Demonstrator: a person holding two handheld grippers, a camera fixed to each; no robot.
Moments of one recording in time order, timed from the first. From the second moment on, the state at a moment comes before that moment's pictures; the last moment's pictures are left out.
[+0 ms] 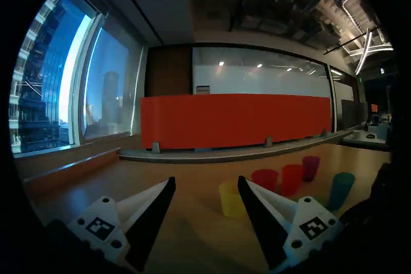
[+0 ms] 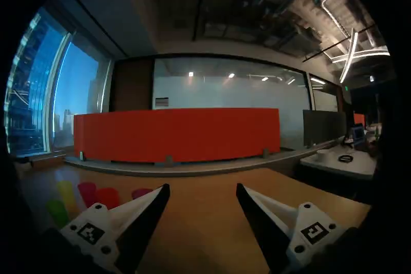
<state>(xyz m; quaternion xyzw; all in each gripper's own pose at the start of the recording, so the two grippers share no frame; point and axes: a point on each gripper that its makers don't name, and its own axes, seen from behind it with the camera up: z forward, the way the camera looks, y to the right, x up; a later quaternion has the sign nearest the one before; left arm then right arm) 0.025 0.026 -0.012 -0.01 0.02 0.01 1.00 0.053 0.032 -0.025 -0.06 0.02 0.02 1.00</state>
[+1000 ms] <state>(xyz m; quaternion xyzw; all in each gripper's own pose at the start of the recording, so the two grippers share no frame) -0.002 -0.001 -0.001 0.00 0.00 0.00 1.00 0.051 0.028 -0.023 -0.06 0.01 0.01 1.00</state>
